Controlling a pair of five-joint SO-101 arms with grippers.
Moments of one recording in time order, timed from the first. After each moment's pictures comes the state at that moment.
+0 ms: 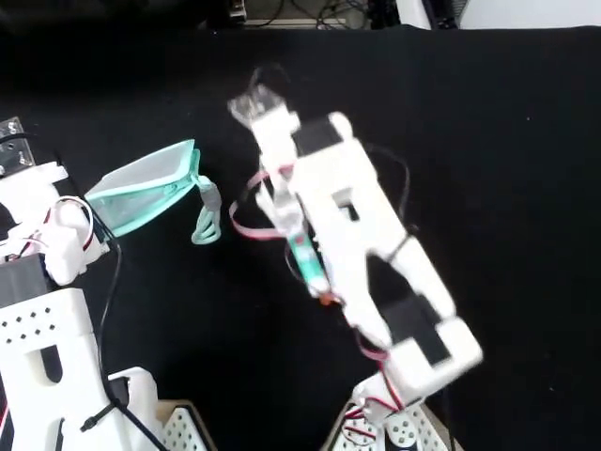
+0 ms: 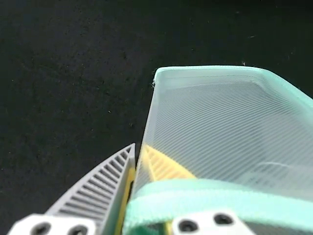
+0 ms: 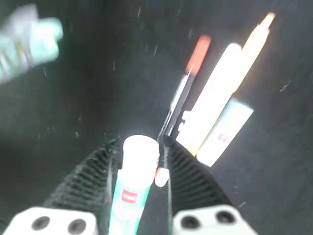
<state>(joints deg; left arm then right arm) -24.3 -44.5 41.1 67.6 5.9 -25.2 5.1 3.2 85.5 9.6</state>
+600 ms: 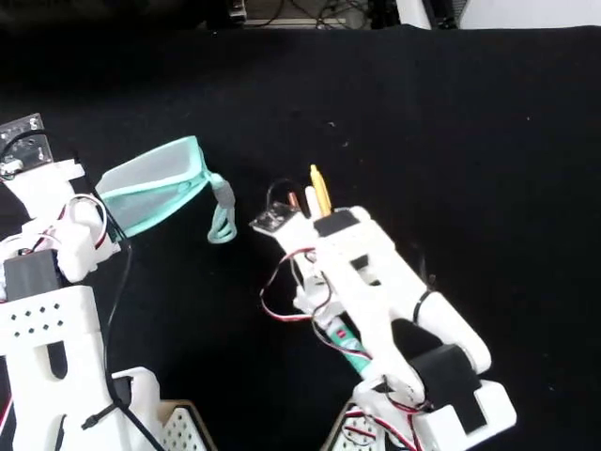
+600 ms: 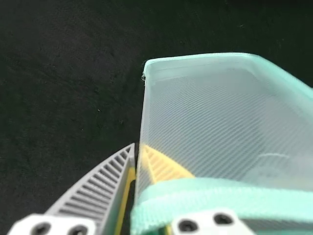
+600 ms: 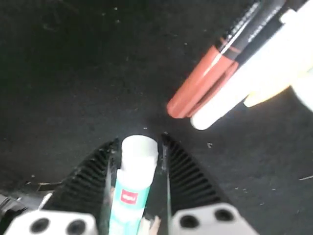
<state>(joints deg) -20.7 -44.5 41.3 67.6 5.9 -23.9 -10.3 45.5 75.2 21.7</state>
